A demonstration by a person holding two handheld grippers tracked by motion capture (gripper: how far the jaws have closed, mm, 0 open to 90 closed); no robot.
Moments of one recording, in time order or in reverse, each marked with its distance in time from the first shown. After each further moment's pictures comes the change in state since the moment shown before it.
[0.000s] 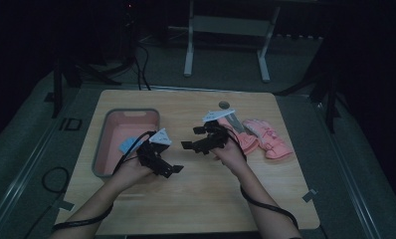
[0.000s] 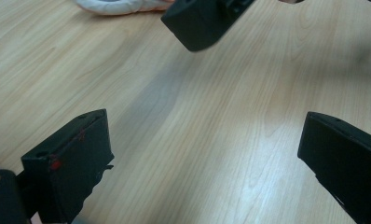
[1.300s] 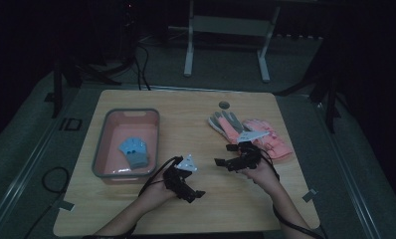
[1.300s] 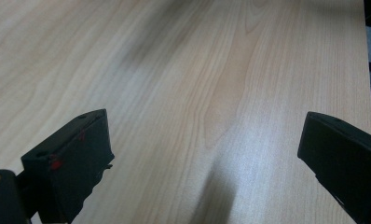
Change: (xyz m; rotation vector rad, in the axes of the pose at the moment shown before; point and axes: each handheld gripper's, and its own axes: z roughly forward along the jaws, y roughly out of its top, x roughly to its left) left arm -0.054 -0.024 0.078 0.016 -0.096 0.029; right arm -0.022 -0.088 -0.067 0.044 -0.118 0.052
